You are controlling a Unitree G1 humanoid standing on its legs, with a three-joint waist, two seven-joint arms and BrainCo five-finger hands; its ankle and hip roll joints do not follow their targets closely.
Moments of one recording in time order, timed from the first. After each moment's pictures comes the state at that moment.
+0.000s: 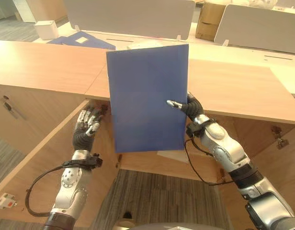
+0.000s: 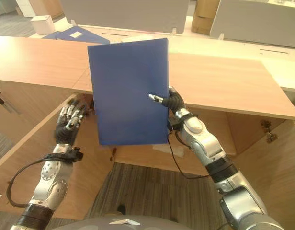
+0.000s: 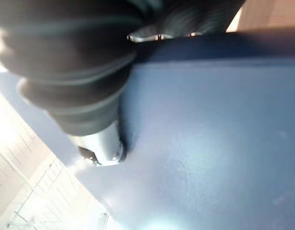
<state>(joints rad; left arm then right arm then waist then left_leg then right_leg) 0.08 0.39 -0.09 -0.01 -0.70 -0.37 -0.15 -0.44 -0.40 0.38 0.01 0.58 0.11 0.11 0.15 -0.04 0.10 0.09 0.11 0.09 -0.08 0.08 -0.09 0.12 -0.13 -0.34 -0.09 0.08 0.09</state>
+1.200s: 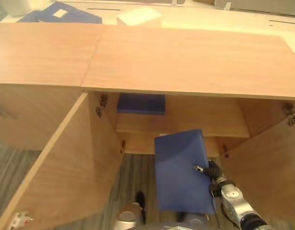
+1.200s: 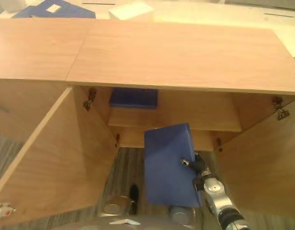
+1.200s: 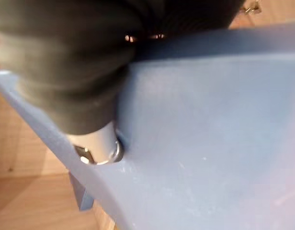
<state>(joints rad) 0.24 0.25 -0.12 1.15 -0.49 -0.24 -0.33 -0.05 -0.35 0.32 0.67 0.26 -0.28 0.18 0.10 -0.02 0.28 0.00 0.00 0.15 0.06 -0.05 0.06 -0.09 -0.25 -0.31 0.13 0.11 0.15</state>
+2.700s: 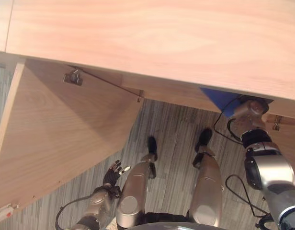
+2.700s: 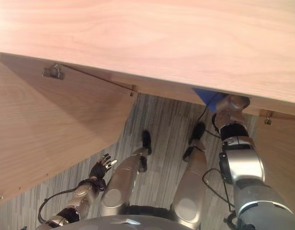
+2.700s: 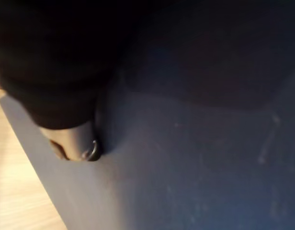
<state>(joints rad) -0.08 0.19 -0.36 0.94 -0.70 -0.28 -0.27 -0.89 -0.43 0.00 0.99 0.82 -0.32 -0.54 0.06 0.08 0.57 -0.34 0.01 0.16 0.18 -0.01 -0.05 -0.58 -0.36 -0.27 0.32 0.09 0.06</state>
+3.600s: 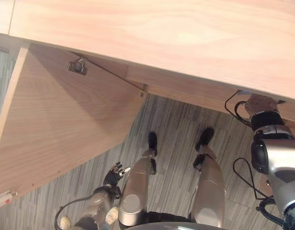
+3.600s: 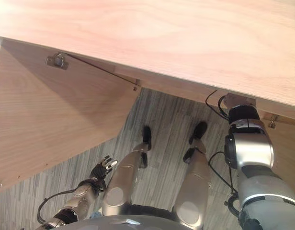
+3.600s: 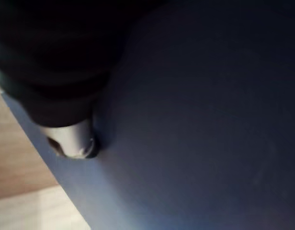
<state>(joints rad) -0.05 0.22 -0.38 0.85 -0.72 -0.19 -0.24 -1.09 -0.48 -0.01 1.06 1.09 -0.52 -0.82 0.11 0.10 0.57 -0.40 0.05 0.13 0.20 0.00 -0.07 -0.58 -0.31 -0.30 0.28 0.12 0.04</state>
